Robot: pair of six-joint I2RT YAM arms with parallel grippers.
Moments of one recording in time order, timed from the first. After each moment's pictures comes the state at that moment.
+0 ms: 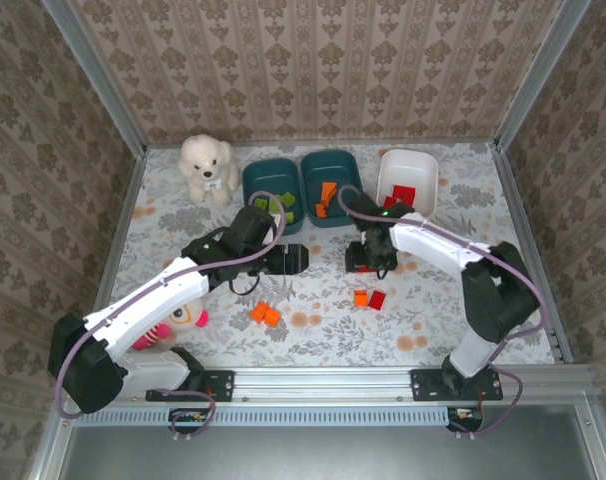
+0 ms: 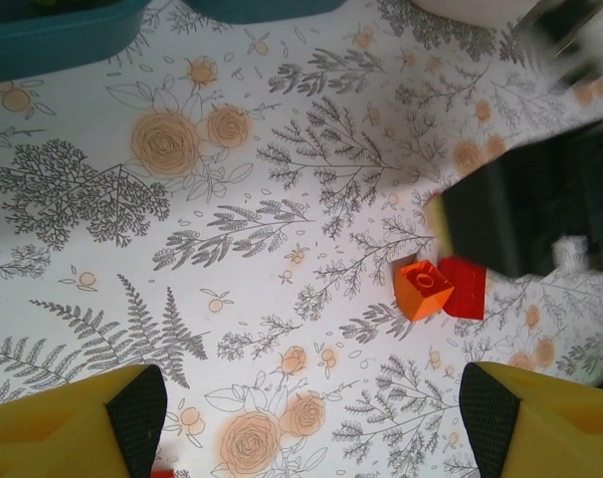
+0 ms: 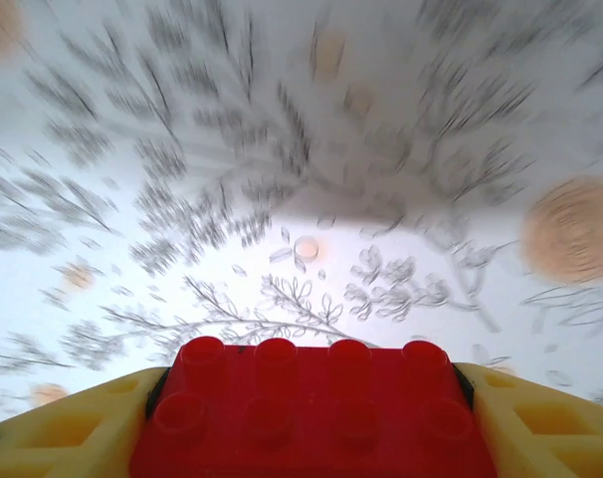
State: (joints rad) left arm -0.78 1.23 0.98 -0.61 0.15 -0.60; right arm 0.51 1.65 1.23 -0.93 0.01 0.52
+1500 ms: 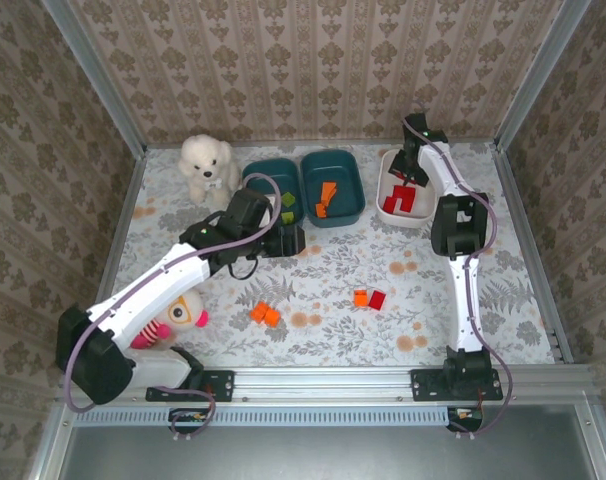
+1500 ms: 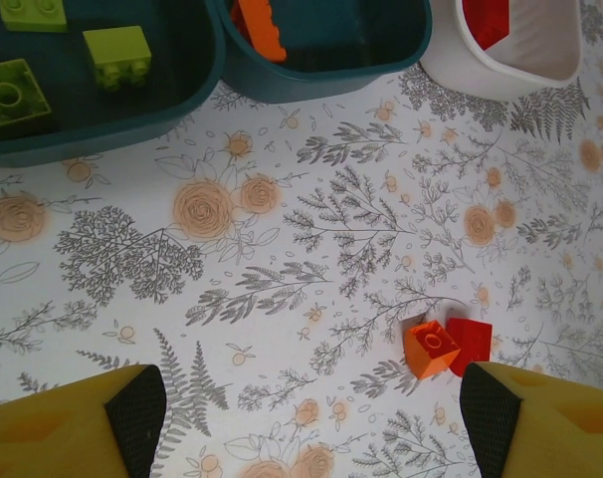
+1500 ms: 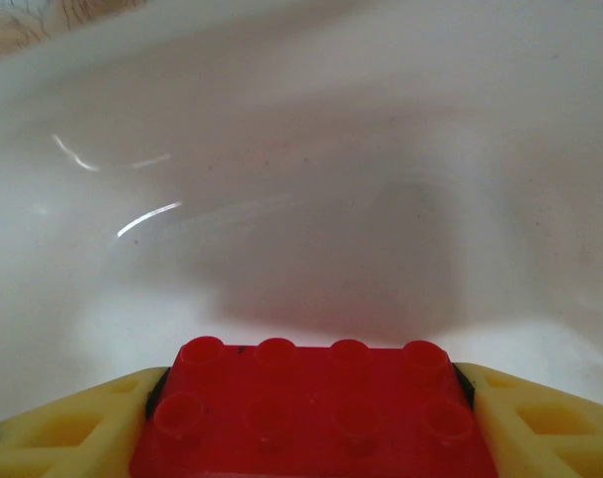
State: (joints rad) left arm -0.70 1.27 1.08 -0.64 0.13 -0.59; right arm 0.04 2.58 2.42 -1.01 0.12 0.53
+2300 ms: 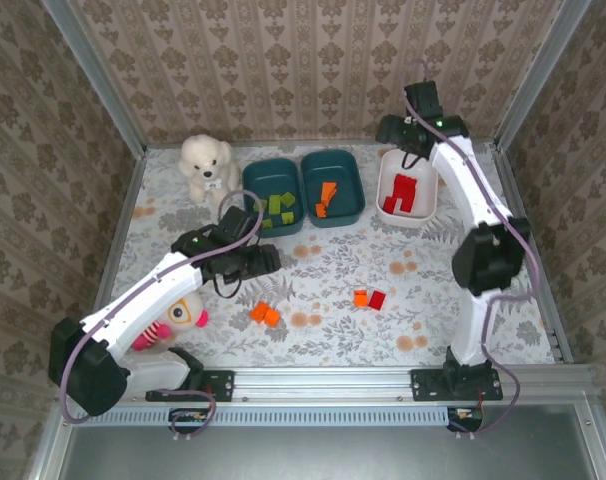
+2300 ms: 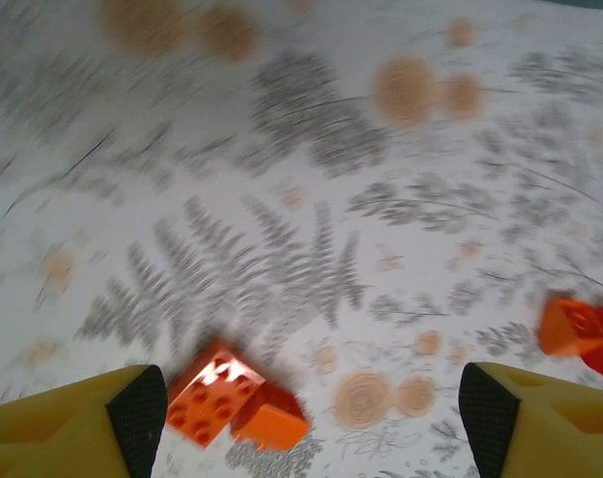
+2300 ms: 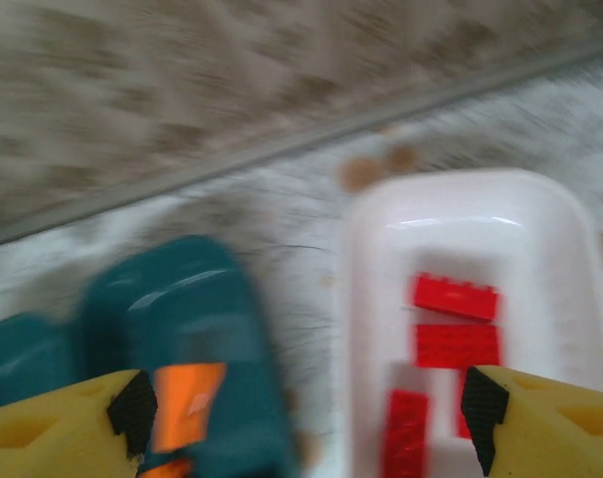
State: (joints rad) left arm -0.66 1.21 0.97 -0.90 0.02 -0.83; right arm 0.19 1.90 1.95 -0.76 0.09 0.44
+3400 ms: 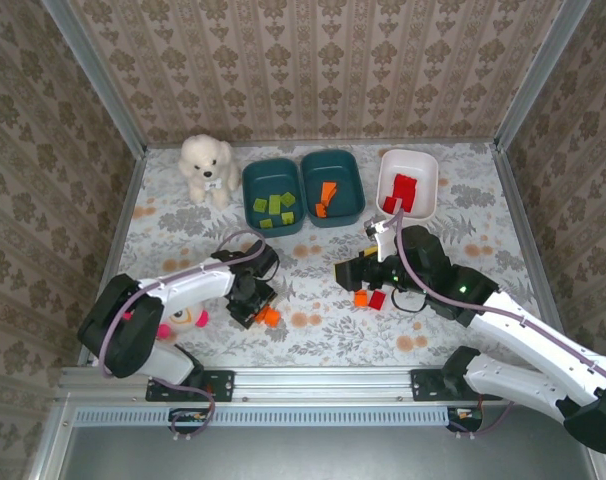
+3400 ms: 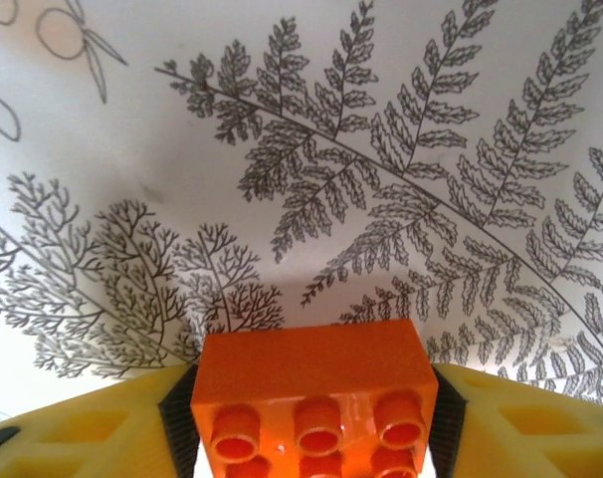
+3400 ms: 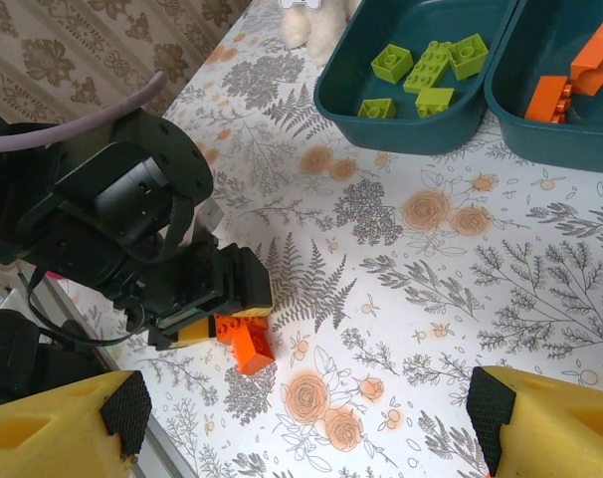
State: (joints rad) left arm -0.72 1.46 0.74 -0.76 0.09 -1.54; right arm 0.73 0.91 0.82 -0.43 -0.14 0.43
